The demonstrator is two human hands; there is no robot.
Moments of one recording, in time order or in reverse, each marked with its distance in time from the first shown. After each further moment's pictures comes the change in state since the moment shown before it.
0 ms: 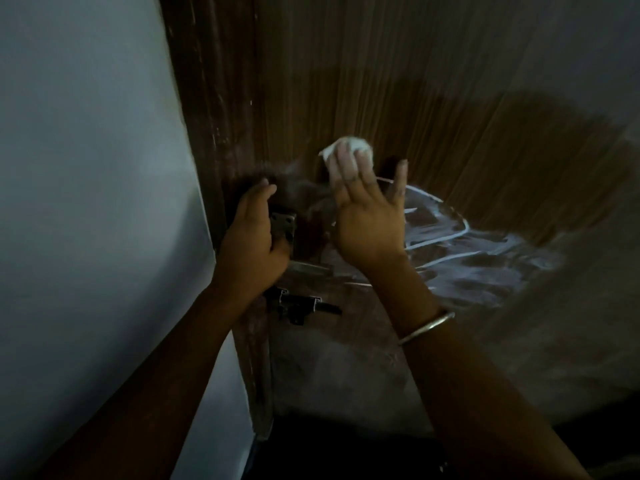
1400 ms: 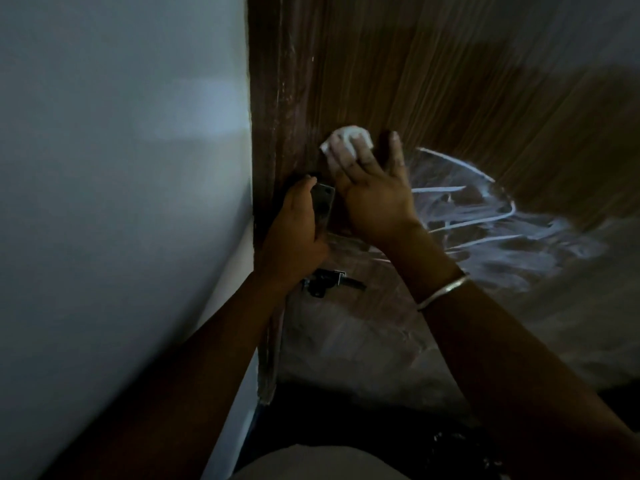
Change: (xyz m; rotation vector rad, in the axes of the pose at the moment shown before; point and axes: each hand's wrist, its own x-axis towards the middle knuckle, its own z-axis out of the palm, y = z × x) left_hand -0.019 -0.030 0.013 -0.123 -0.093 -0.065; right_hand 0.013 -0.039 0.003 -0.107 -0.181 -0.291
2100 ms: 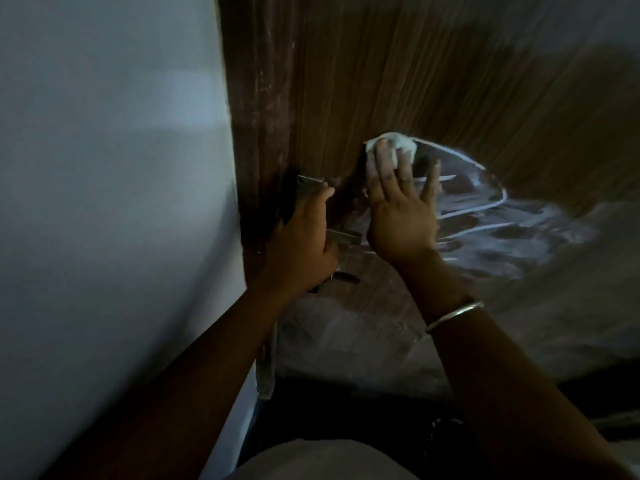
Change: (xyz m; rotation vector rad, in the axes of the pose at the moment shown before) left_hand -0.010 0.000 0.021 0.085 -0.081 0.131; right_hand -0.048 0.013 0.034 0.068 0.085 0.314
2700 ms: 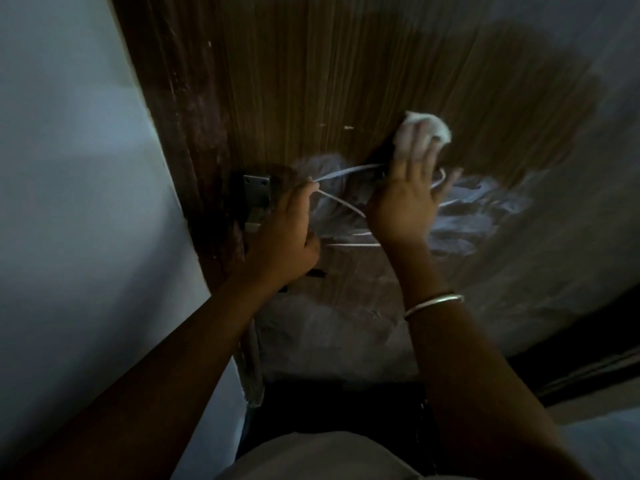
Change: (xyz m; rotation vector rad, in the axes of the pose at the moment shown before) left_hand 0.009 0.035 0.017 0.081 -0.051 0.115; right_hand -0.018 0.047 0.002 0.145 0.119 0.504
